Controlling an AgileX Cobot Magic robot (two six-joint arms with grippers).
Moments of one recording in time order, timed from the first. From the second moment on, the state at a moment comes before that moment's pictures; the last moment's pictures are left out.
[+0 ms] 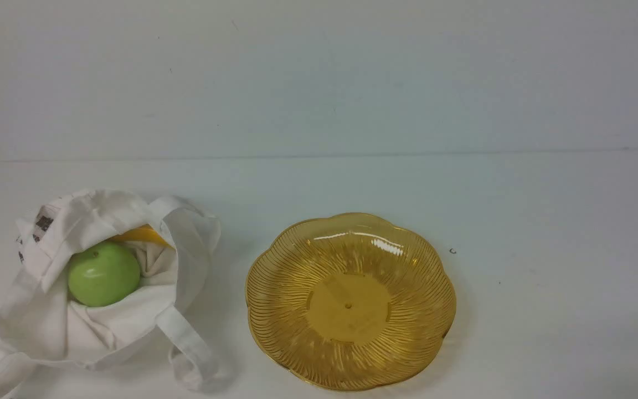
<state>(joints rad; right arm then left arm) 0.01 -0.01 0.03 -0.08 0.36 0.02 -0.06 -0.01 0.03 -0.04 0.38 0.07</state>
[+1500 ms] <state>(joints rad) 0.01 -0.01 0.03 -0.08 0.36 0.02 -0.06 0.04 -0.21 -0.51 -0.08 -0.07</state>
